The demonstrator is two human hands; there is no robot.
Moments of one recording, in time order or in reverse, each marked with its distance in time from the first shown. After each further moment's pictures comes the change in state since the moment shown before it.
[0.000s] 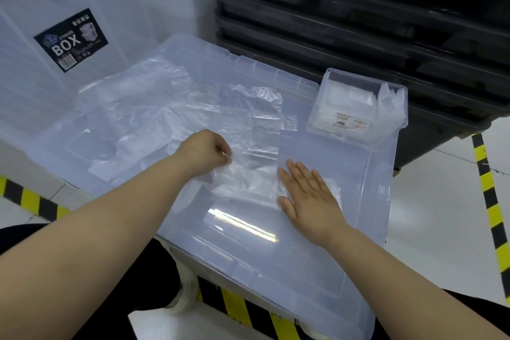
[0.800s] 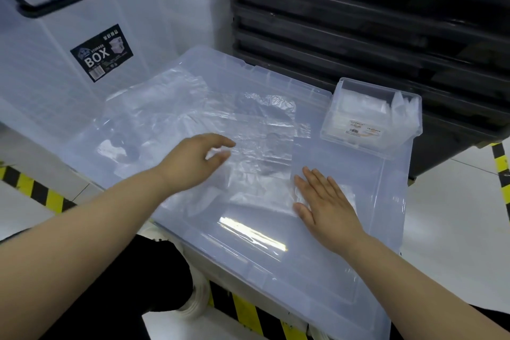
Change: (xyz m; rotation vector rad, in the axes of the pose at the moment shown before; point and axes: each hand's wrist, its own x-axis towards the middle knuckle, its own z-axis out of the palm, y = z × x) left_hand -0.046 -0.012 -0.030 0.022 0.146 0.282; right_hand -0.005 0.000 -0.006 -0.019 -0.013 0.017
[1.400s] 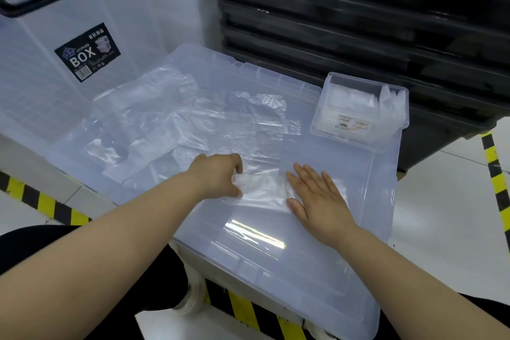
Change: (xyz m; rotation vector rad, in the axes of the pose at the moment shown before) left_hand 0.017 0.024 0.040 0.392 -0.444 -0.178; right_hand -0.002 0.005 0.002 -0.013 0.004 -0.004
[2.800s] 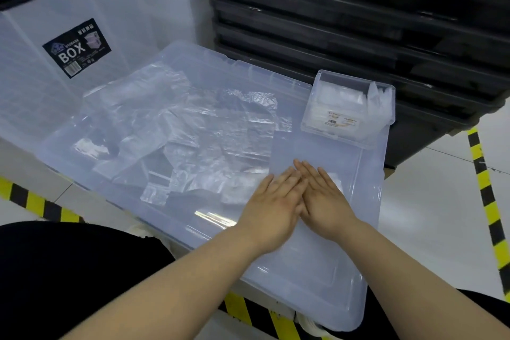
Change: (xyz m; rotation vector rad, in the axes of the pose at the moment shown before) left_hand -0.022 0.087 0.067 -0.130 0.273 0.353; right_hand -0.007 0.015 -0.002 -0.037 0.030 -0.094
